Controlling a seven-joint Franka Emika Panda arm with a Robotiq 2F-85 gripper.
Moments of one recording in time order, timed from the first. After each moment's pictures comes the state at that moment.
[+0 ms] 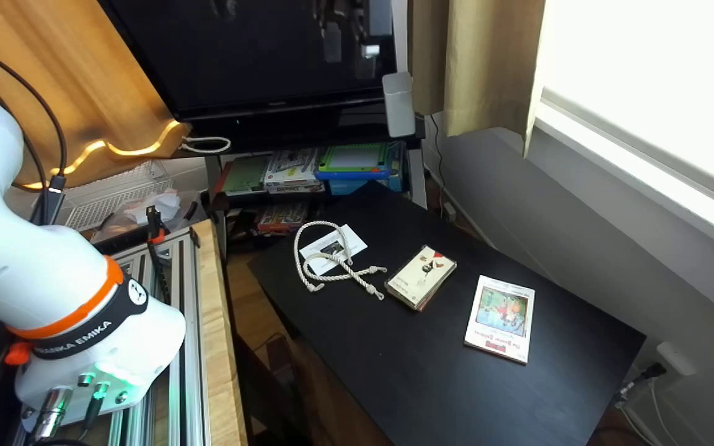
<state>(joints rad) 0.03 -0.25 0.04 -2.22 -0.03 1.79 -0.02</state>
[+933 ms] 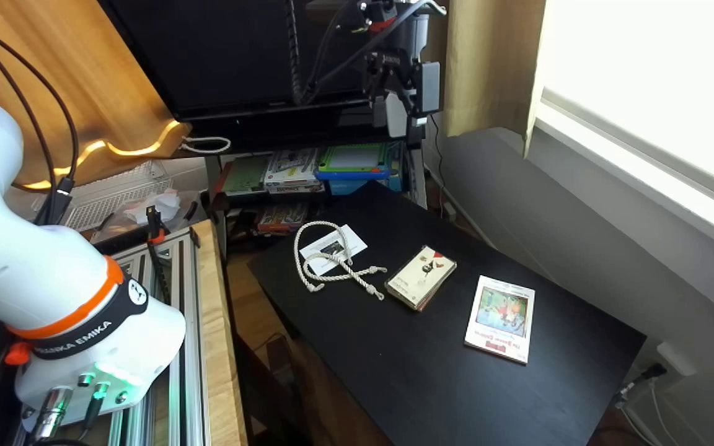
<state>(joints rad) 0.03 0.01 0.06 -2.20 -0.16 2.02 0.05</state>
